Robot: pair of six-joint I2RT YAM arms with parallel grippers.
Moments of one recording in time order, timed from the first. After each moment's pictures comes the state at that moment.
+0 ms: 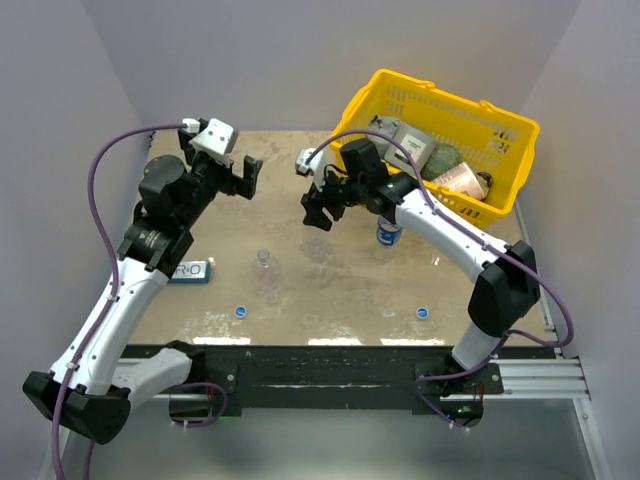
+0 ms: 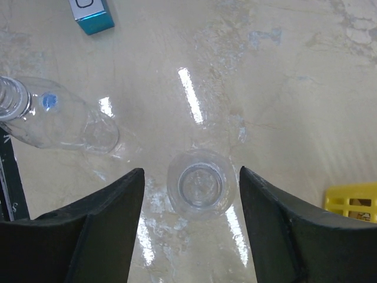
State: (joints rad) left arm -0.36 1.04 1.18 -0.16 0.04 0.17; right arm 0.65 1.68 1.52 -0.47 -0.46 -0.35
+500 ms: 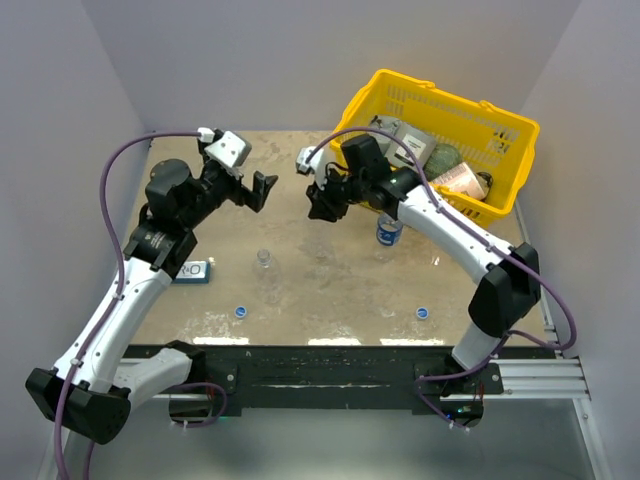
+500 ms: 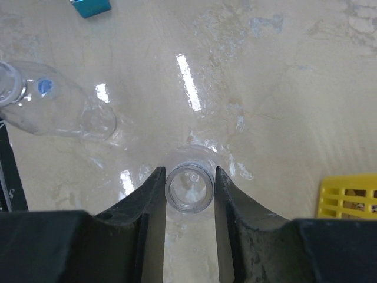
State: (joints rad) left arm -0.36 1.04 1.13 -0.12 0.19 0.17; right arm 0.65 1.70 1.55 -0.53 -0.44 -0.39
